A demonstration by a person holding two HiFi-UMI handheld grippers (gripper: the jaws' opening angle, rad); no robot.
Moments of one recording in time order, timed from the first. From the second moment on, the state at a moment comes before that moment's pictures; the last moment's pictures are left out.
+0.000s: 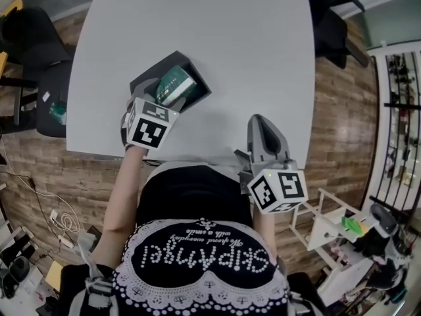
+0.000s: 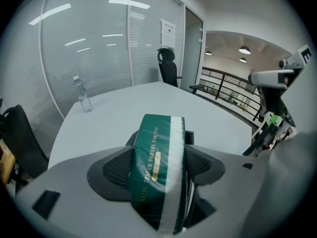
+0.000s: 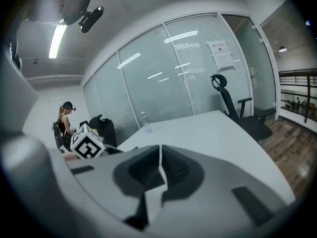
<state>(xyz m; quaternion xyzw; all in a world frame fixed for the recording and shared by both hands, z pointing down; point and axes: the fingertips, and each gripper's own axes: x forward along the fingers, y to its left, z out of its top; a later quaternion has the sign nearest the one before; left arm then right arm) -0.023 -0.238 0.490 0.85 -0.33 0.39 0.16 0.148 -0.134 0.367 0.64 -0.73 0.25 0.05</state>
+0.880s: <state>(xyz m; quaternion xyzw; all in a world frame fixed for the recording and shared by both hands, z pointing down) -0.060 -0.243 0.297 0.88 -0.46 0.11 0.06 0.153 -0.123 0.342 0.64 -0.74 0.20 0.05</state>
